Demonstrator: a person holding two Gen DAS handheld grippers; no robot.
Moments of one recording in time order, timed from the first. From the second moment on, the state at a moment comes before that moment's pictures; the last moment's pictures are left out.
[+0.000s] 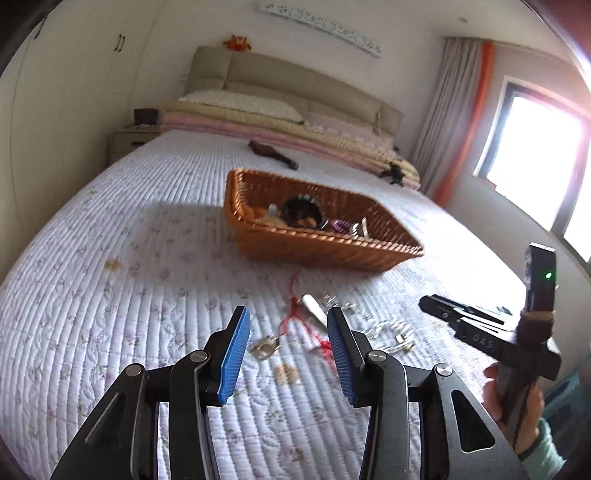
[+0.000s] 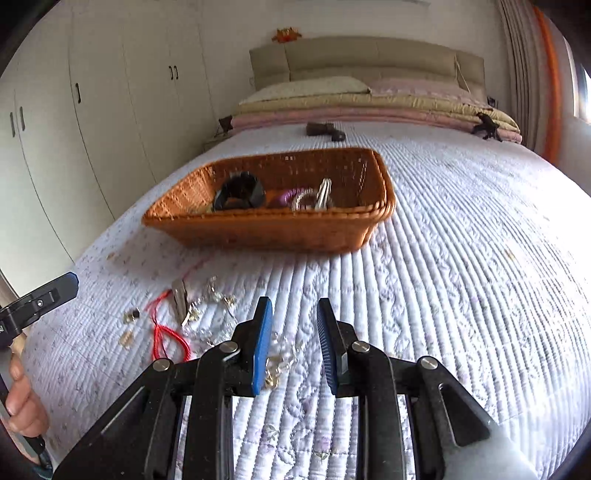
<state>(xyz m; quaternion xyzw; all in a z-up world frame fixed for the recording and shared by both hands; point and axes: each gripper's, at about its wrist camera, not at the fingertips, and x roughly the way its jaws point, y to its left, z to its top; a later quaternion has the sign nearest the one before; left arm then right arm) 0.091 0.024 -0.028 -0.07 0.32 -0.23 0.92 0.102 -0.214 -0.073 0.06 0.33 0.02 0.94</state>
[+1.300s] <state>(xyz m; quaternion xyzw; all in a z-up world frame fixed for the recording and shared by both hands) 0.128 -0.025 -0.069 0.06 0.42 -0.20 0.88 0.125 -0.186 -0.104 0.00 0.41 0.02 0.91</state>
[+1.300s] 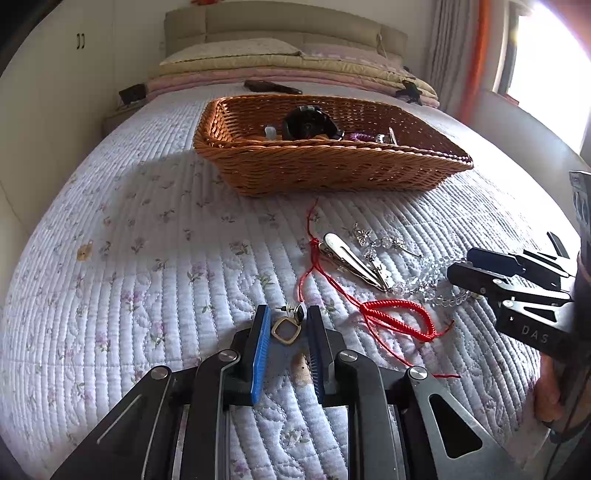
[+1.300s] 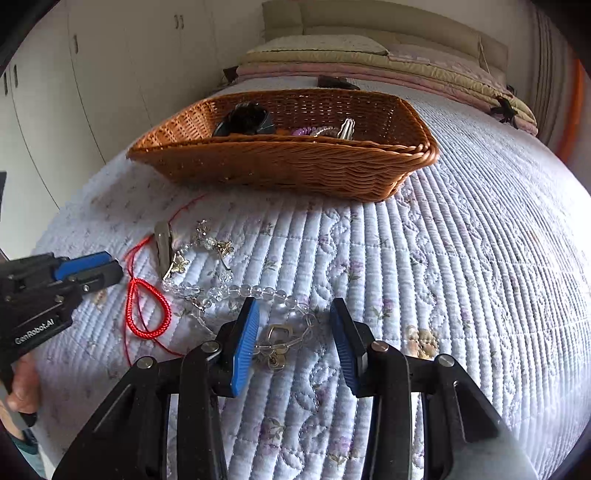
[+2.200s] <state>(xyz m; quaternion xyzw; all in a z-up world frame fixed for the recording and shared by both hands) 0.110 -0.017 -0.061 0.05 0.38 -0.21 0.90 0.088 -0.225 -0.064 0.10 0.31 0.08 0.94</state>
